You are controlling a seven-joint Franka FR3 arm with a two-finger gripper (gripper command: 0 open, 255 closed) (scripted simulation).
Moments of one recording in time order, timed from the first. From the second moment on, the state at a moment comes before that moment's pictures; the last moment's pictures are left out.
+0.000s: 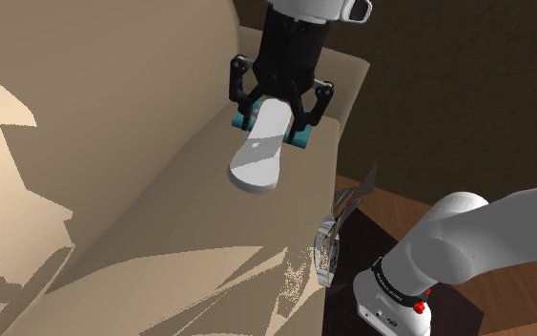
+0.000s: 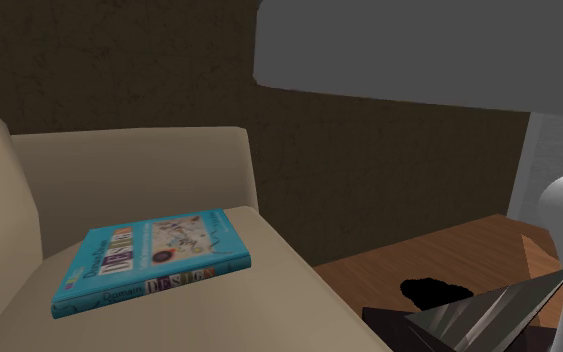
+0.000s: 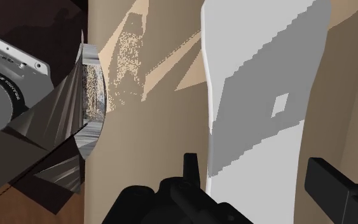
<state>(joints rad) 0.02 -0.53 0.55 -1.98 0.26 1.56 1.42</state>
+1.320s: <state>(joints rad) 0.05 -0.57 0.60 -2.27 0.30 1.82 1.40</state>
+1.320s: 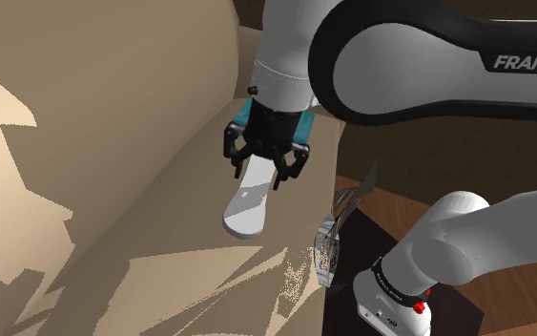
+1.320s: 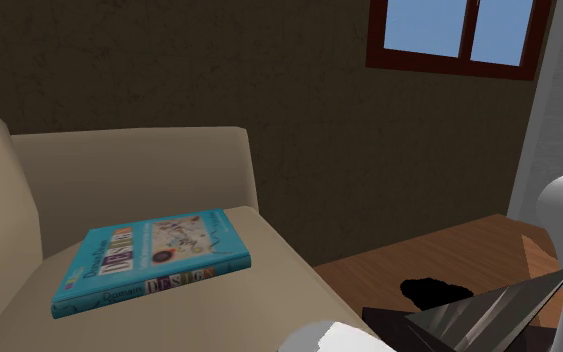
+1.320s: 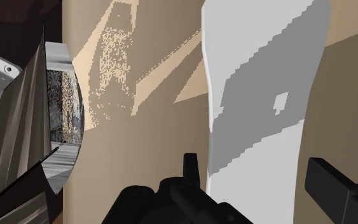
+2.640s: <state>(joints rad) 0.05 -0.50 0.68 -2.49 0.34 2.10 1.40</state>
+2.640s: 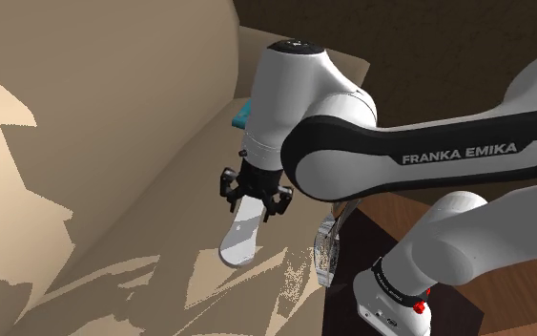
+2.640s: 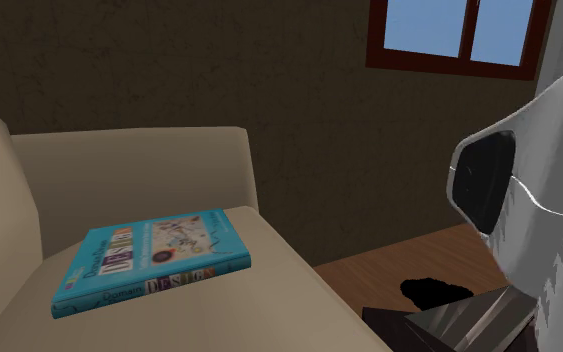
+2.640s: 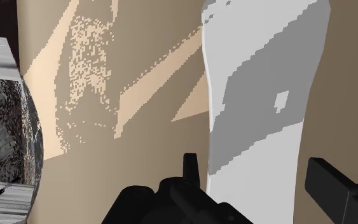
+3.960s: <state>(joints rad) 0.03 -0.40 0.76 -2.59 0.34 2.30 1.42</state>
